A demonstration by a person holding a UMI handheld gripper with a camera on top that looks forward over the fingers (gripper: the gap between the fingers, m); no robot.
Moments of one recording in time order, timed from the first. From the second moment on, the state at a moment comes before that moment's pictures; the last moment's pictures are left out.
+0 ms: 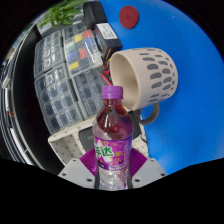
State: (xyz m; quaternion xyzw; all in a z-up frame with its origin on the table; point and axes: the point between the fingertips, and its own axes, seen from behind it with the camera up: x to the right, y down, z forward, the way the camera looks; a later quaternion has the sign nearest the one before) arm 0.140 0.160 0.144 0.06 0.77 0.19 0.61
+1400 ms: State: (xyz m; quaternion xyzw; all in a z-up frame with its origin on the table) arm 0.144 -0.151 0.104 -0.51 0.58 -0.46 0.44
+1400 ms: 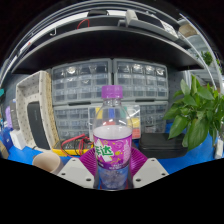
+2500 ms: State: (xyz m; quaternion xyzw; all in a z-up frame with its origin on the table) arm -0.114 -0.021 0.224 -0.58 0.64 -0.38 0.35
